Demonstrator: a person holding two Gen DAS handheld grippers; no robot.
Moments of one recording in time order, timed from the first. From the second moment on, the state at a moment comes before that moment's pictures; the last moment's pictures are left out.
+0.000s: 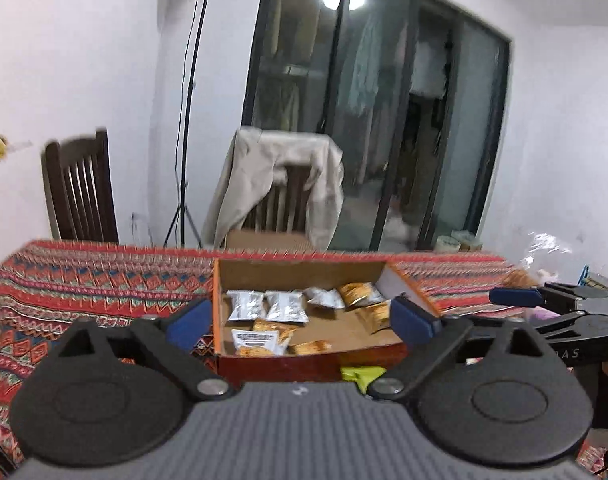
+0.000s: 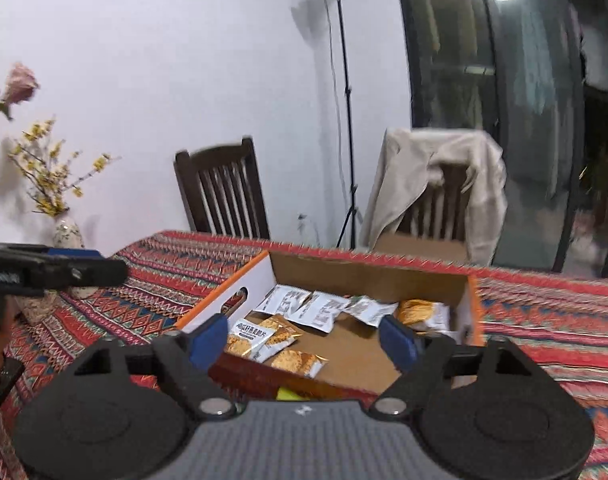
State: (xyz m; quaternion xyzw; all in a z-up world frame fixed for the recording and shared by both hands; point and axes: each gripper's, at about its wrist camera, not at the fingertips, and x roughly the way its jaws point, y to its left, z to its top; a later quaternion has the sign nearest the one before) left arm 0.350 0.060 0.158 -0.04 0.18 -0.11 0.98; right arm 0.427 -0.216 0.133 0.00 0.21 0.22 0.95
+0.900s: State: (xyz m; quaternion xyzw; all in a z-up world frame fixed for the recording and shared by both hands) left arm 0.139 0.002 0.018 -0.04 0.22 -0.04 0.97; right arm 0.149 -0.276 0.001 -0.01 0.21 0.14 0.97
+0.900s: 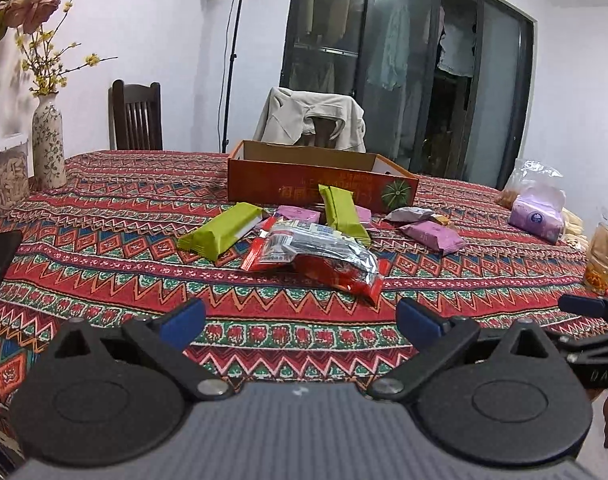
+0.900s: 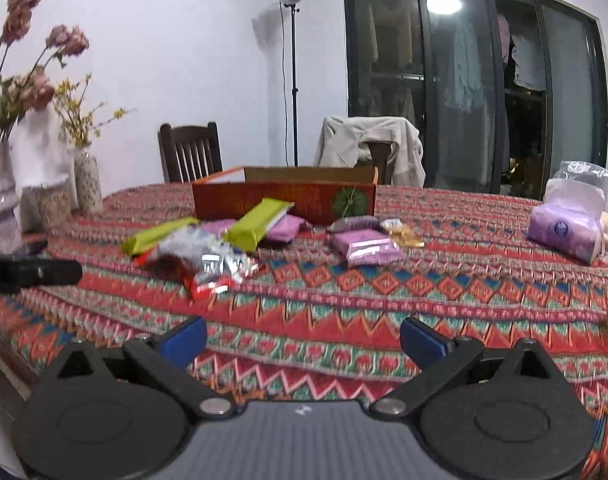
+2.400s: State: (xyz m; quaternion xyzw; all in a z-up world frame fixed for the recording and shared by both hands) left arm 0.416 -0.056 0.001 -0.06 0.34 -0.14 0.93; right arm 0.397 -0.277 0.025 -0.07 0.24 0.15 0.96
